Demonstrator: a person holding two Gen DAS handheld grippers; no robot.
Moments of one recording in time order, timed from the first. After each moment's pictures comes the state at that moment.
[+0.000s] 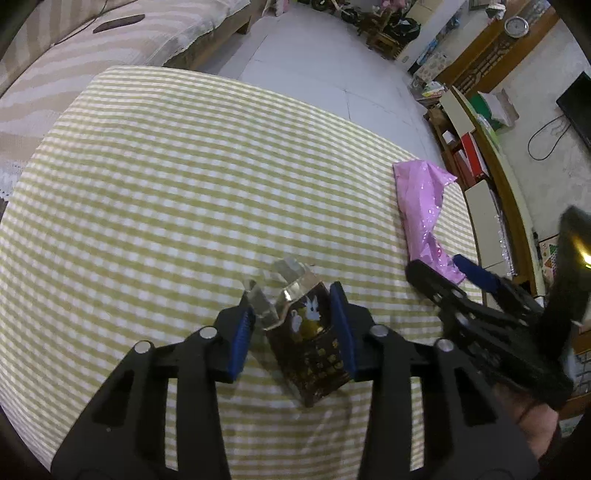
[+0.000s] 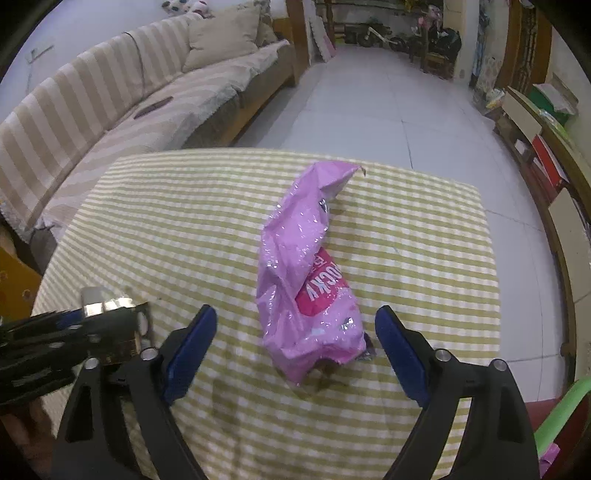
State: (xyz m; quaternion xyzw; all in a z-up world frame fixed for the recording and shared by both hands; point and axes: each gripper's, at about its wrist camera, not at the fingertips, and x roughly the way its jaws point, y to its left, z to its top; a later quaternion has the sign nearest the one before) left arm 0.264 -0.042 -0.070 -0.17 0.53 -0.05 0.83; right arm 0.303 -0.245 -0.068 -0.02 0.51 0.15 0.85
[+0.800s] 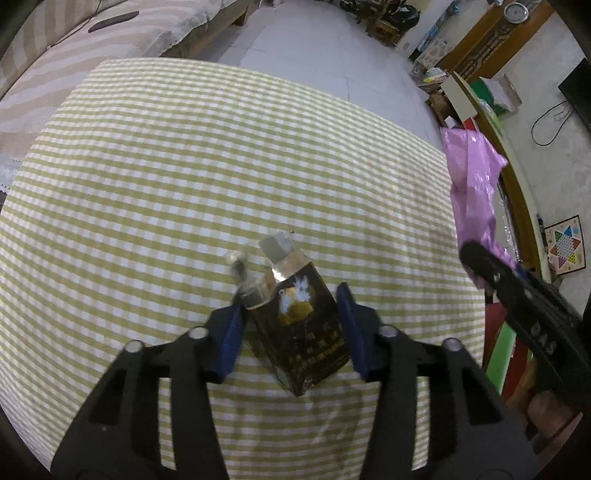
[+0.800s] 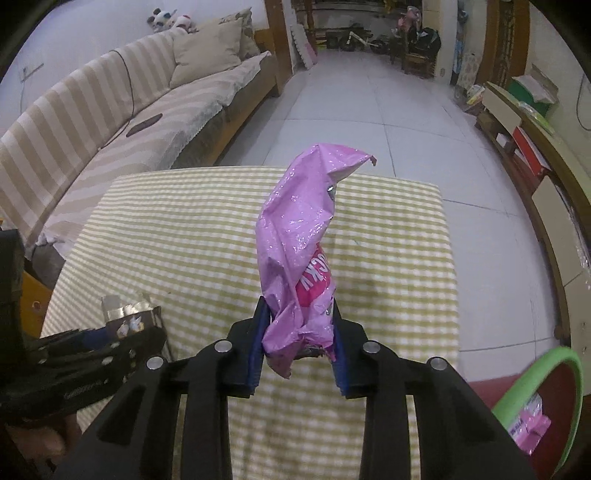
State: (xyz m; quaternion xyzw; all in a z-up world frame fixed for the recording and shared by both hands) left arm 0.249 -0.073 -0.066 -0.15 0.55 -0.04 0.82; right arm 0.263 -0.277 -0.025 0.00 0.49 0.14 0.86
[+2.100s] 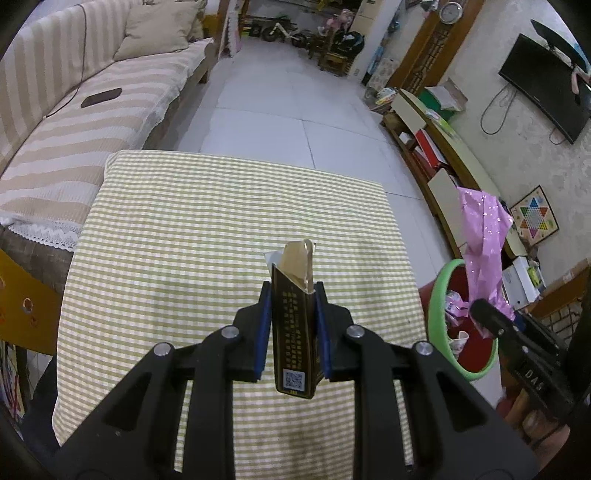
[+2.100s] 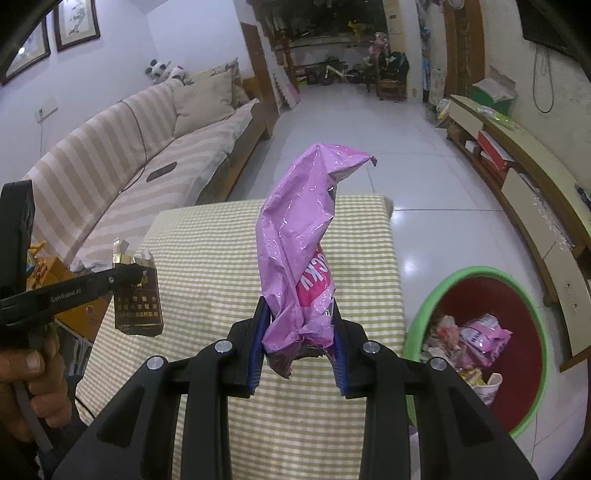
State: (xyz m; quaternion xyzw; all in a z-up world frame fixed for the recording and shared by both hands) left arm 0.166 -0.067 0.059 -0.10 0.47 -0.10 0.87; right arm 0.119 -0.315 0.078 0.05 0.42 0.11 0.90
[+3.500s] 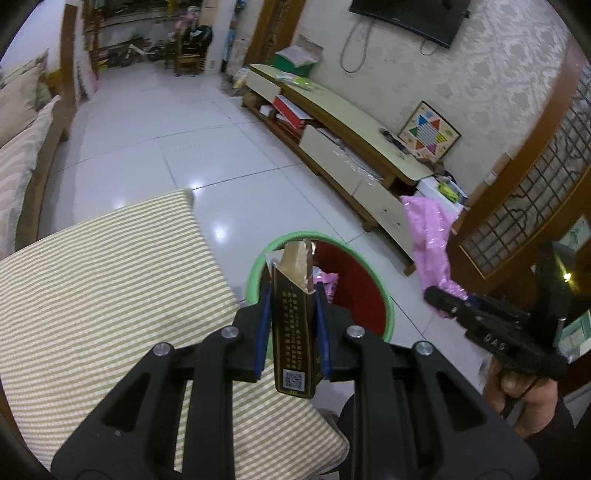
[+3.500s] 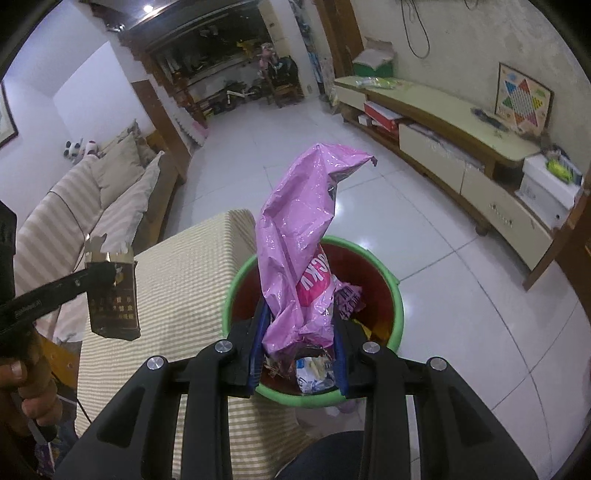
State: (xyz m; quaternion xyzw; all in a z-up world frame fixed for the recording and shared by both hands) left arm 0.146 -0.288 0.094 0.01 0.44 -0.34 0.83; right arm 0.029 -0.529 0.083 0.18 0.41 -0.04 0.89
